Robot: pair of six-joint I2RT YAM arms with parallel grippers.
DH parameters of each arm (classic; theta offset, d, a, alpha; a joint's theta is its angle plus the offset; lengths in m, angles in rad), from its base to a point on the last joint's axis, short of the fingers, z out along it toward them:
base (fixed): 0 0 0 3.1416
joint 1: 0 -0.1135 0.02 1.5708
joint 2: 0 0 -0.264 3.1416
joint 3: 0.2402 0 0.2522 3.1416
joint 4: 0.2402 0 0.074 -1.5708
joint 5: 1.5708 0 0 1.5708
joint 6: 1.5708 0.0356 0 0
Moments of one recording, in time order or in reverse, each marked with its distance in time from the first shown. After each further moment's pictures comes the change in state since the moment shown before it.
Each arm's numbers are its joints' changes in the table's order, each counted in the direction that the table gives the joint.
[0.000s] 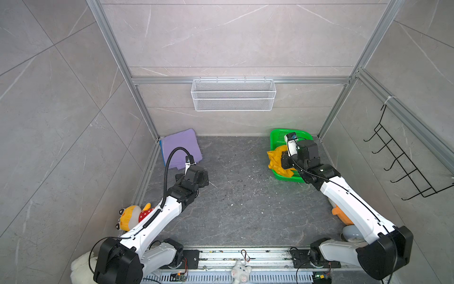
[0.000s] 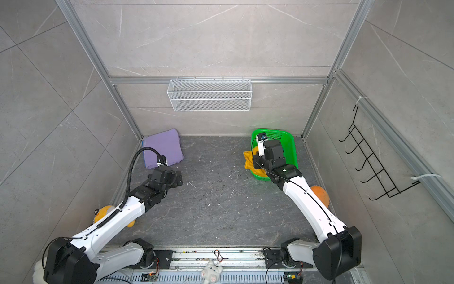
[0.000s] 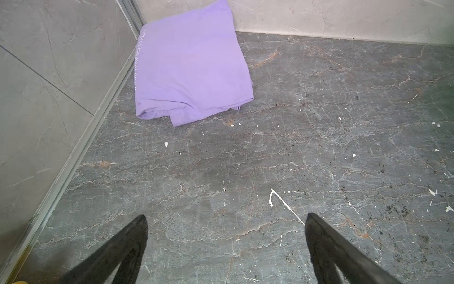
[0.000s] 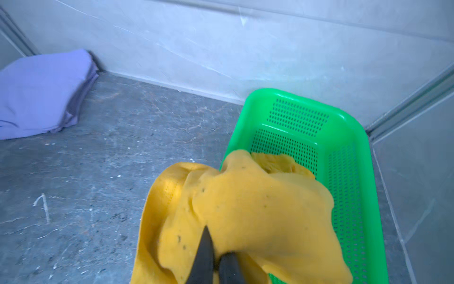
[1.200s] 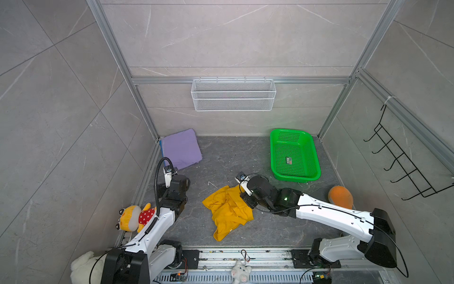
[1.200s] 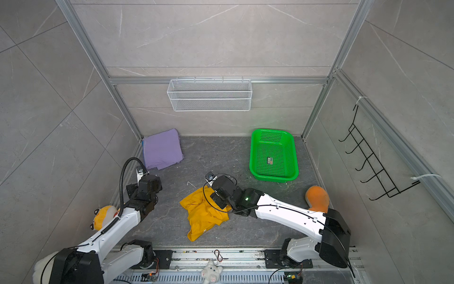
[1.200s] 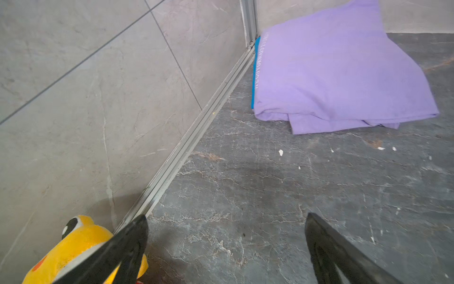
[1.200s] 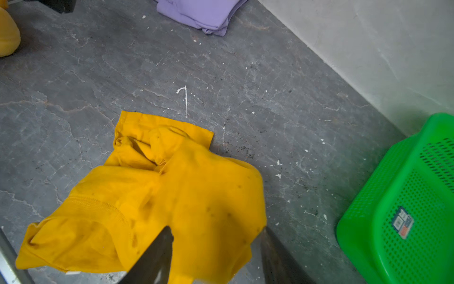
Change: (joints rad) left arm -0.296 -0.071 -0.332 -0.405 -0.220 0.202; right arm -0.652 0.108 -0.111 0.044 0.172 0.048
